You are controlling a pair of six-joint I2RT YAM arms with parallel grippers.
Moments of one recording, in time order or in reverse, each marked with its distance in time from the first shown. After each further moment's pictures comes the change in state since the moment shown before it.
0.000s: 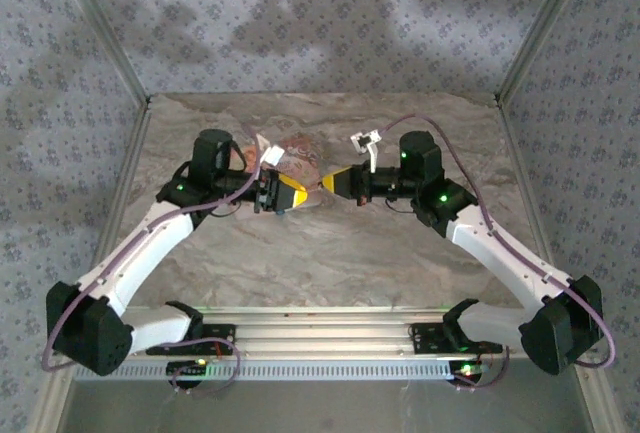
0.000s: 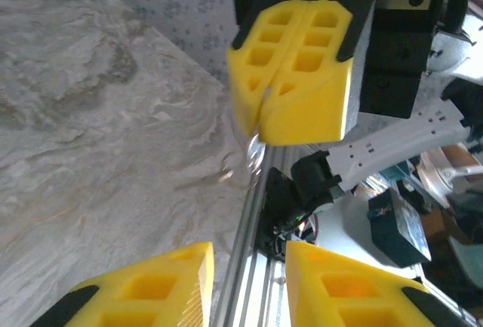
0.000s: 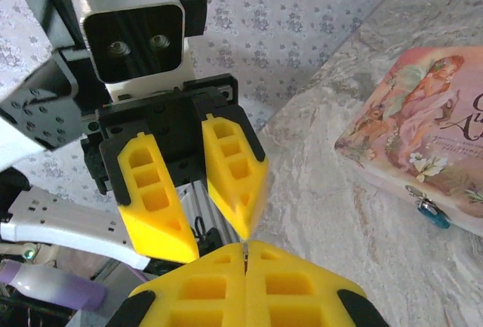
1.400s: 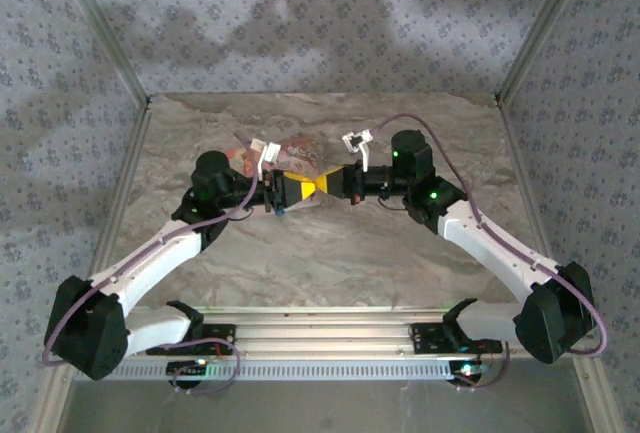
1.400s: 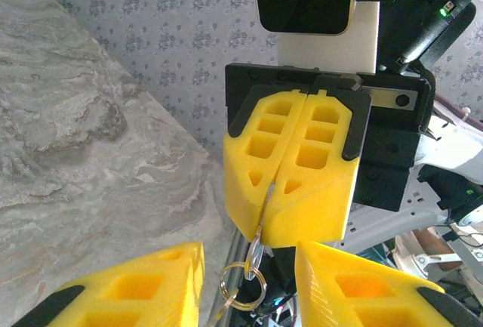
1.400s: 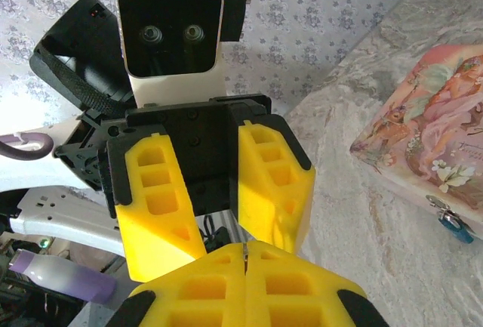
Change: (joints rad) left arm -0.071 -0.004 -0.241 0.674 -0.132 -0.487; right arm 0.016 0.064 -0.003 0.089 -0.040 0.019
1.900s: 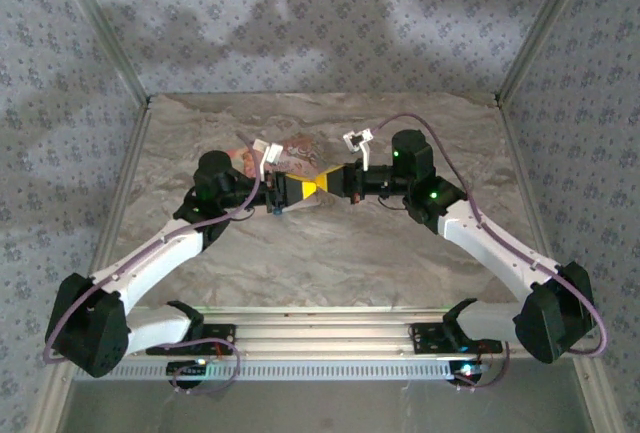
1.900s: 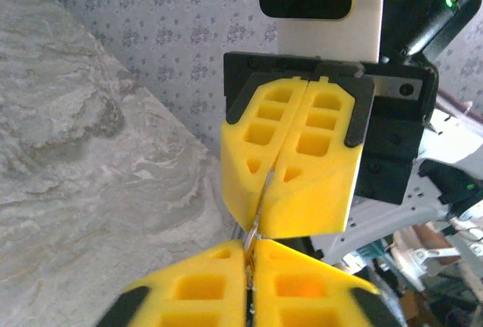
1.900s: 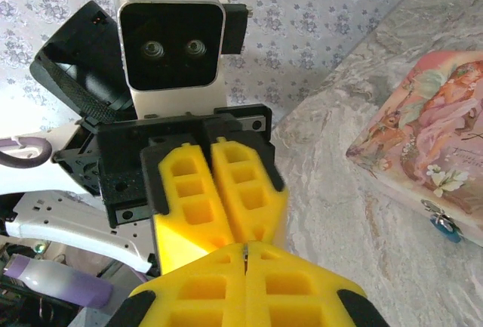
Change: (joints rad) left arm -0.006 0.013 0.002 -0.001 0.007 0.008; right arm 0.000 0.000 0.000 0.011 0.011 0.002
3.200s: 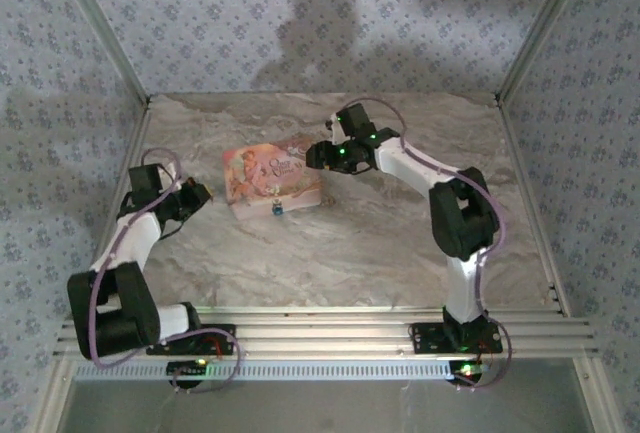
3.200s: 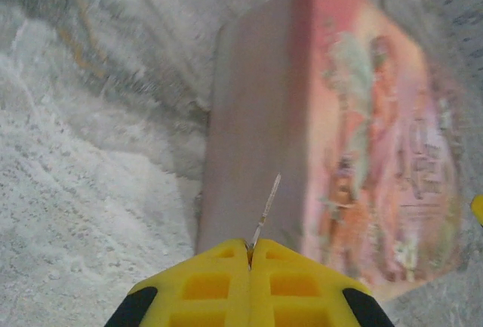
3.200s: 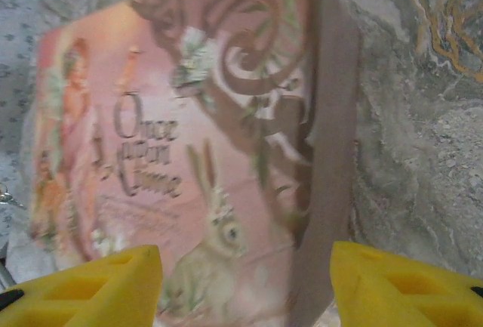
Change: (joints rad) left arm 0.721 0.113 -0.051 -0.667 -0.378 0.240; right arm -0.055 0.751 0.589 -0.504 0.415 -0.031
